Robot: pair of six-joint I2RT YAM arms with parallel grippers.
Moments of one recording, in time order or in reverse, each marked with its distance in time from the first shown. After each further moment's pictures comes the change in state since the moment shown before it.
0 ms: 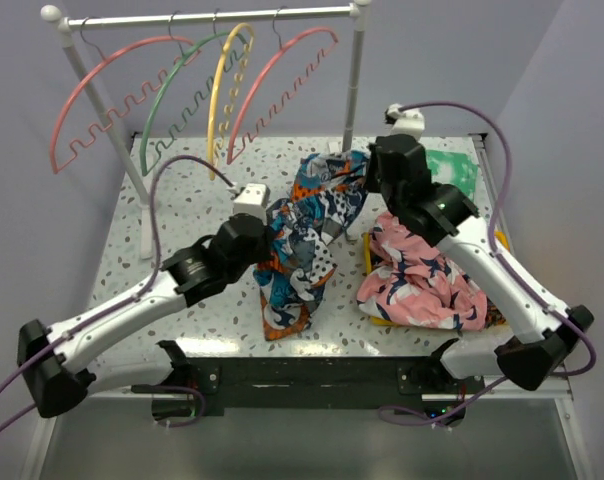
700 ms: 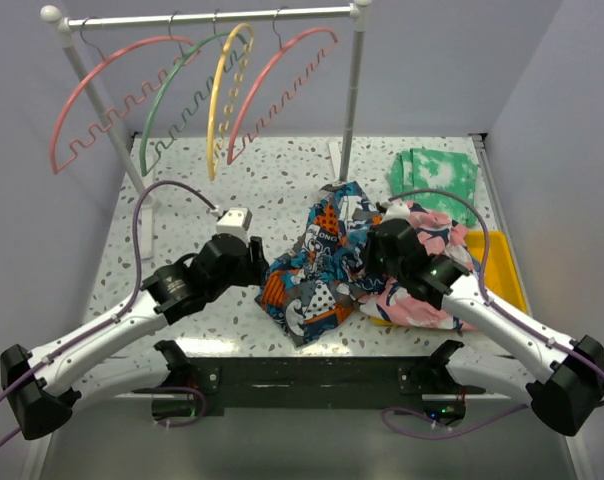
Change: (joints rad) left arm 0.022 -0.186 -0.145 -0.163 0.085 -0.100; right arm 0.051 -0.302 -0.701 0.157 -0.256 0.139
